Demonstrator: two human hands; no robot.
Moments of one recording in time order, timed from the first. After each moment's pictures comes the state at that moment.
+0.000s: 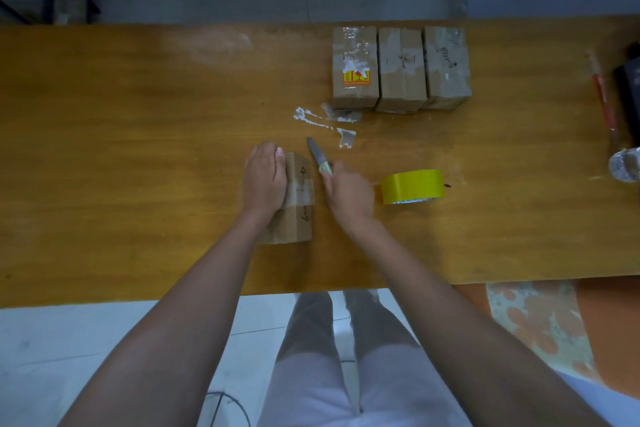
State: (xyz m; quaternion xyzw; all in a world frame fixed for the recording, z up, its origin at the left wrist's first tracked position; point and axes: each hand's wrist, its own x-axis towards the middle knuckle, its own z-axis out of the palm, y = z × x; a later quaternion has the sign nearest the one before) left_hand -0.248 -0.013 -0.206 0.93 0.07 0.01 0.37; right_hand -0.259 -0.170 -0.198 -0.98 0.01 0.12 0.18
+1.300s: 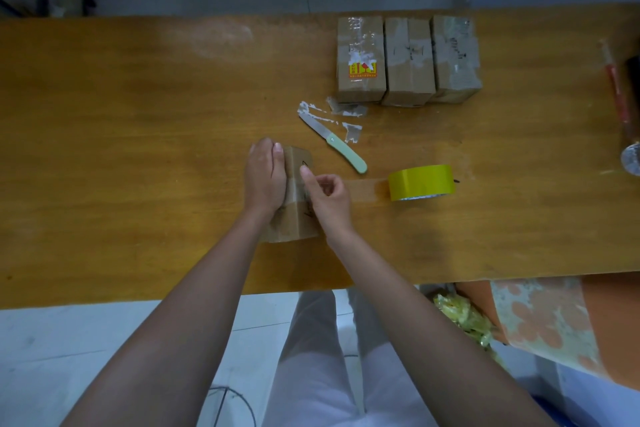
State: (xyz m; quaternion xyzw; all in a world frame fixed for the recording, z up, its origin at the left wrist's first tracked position) left_hand -0.248 -0.006 -0.212 0.91 0.09 0.02 0.41; right_hand -0.292 -0.128 -0.197 -0.67 0.29 0.20 0.65
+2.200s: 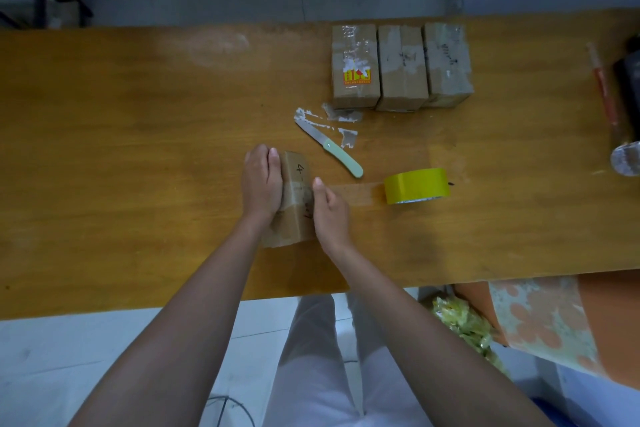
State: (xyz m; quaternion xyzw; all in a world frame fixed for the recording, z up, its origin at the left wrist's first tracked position) left_hand -0.248 -0.008 -0.210 0.90 0.12 0.02 0.43; right_hand -0.302 -0.132 -0.207 -0.75 0.22 0.17 0.60
